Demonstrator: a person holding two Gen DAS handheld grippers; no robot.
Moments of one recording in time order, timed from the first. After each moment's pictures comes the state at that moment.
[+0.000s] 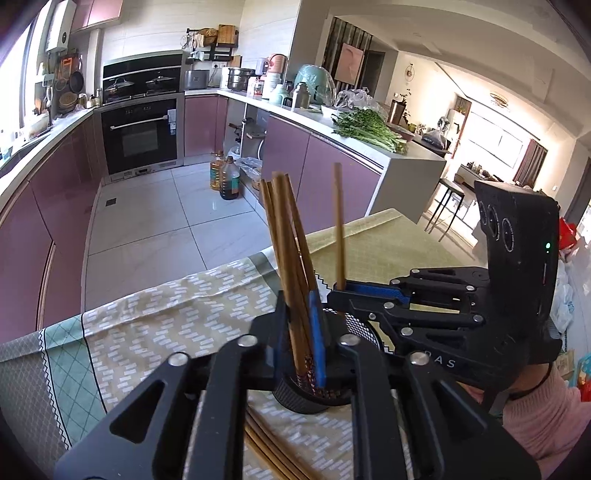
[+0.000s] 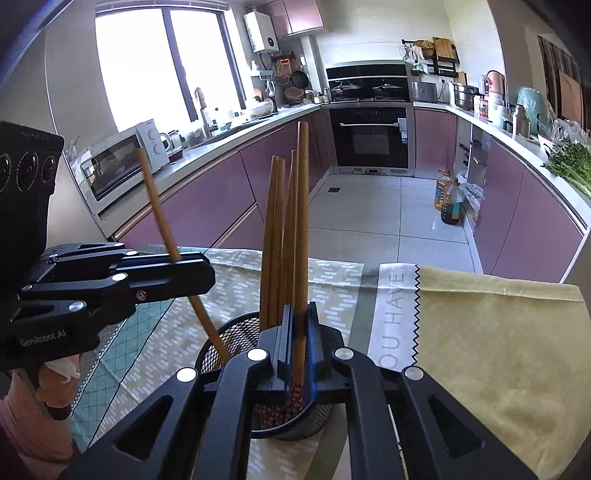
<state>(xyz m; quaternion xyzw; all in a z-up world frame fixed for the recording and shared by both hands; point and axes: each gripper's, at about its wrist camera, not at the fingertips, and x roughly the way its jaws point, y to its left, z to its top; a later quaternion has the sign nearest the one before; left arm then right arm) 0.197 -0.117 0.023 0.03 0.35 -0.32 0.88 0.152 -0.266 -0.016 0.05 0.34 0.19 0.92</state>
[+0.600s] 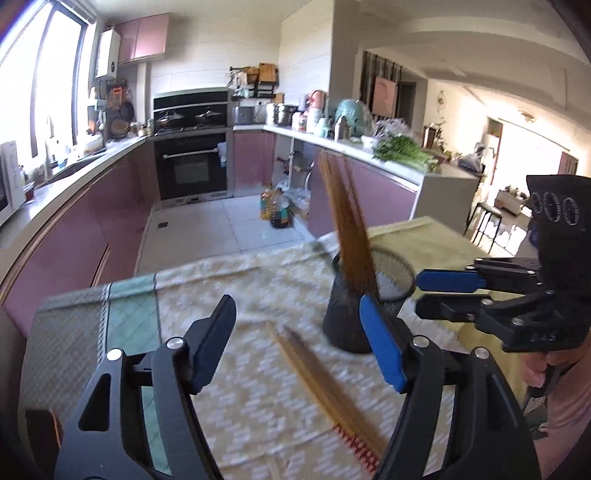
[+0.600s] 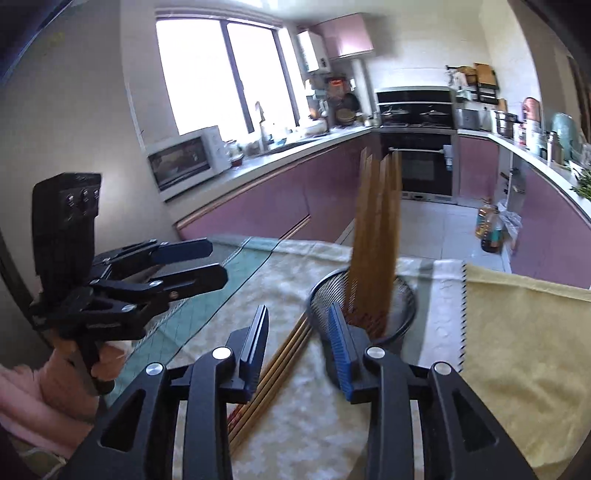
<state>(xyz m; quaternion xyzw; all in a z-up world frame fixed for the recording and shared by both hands) 0.100 -0.041 -0.009 0.04 0.28 -0.22 0.93 0.060 -0.237 -0.023 0.02 0.31 0.30 0.90</state>
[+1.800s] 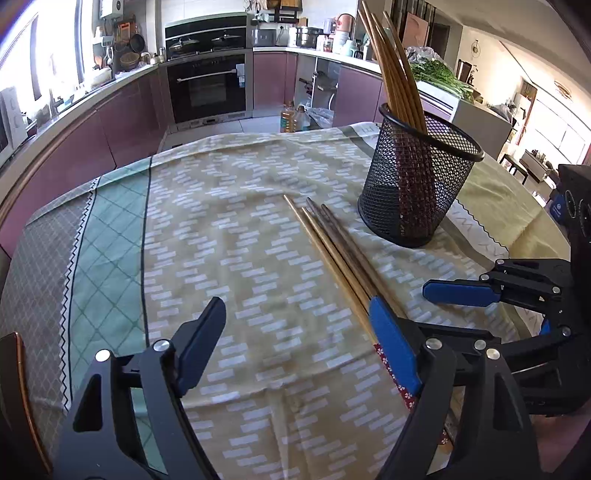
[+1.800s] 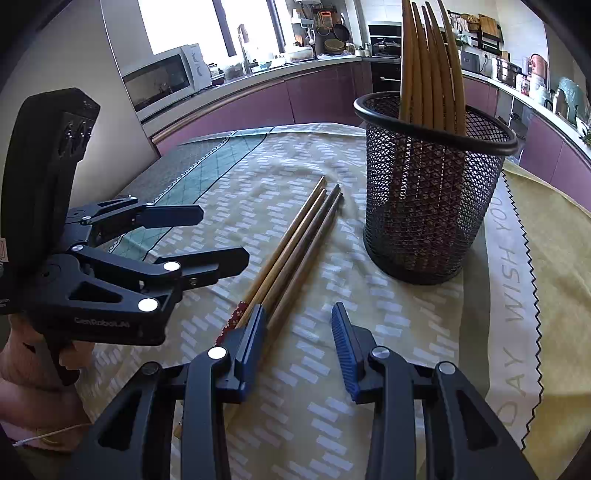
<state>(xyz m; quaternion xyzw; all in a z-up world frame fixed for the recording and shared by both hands) 0.116 -0.045 -0.095 0.06 0.42 -0.18 0.89 0.056 -0.187 -0.102 -0.01 0.42 0.25 0.87</state>
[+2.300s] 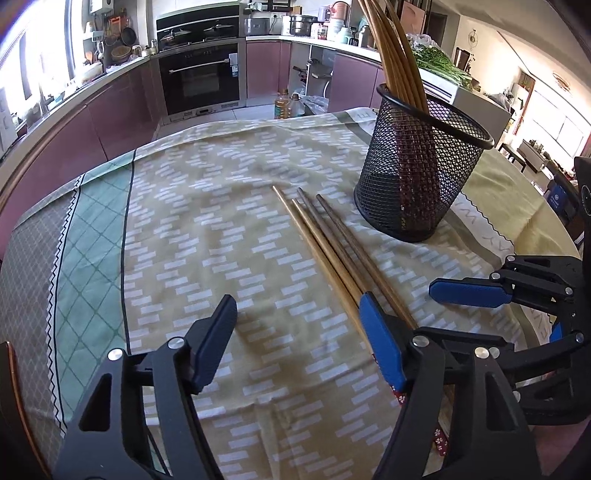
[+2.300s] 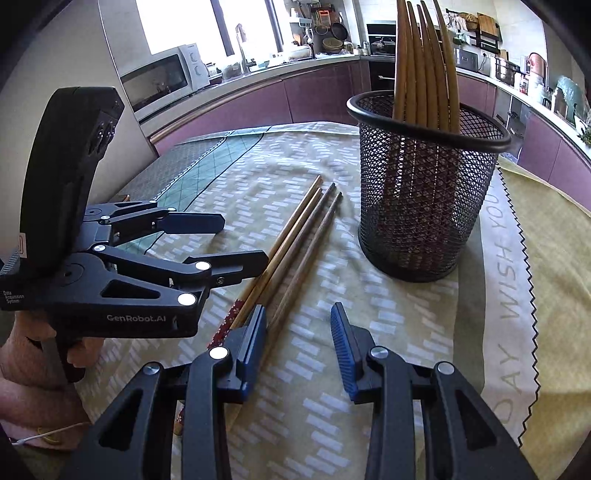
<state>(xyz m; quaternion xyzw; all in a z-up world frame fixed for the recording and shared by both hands) 0.128 -0.054 -0.106 0.06 0.44 -0.19 0.88 0.057 -0.188 -0.103 -0.01 0.43 0.25 0.87</state>
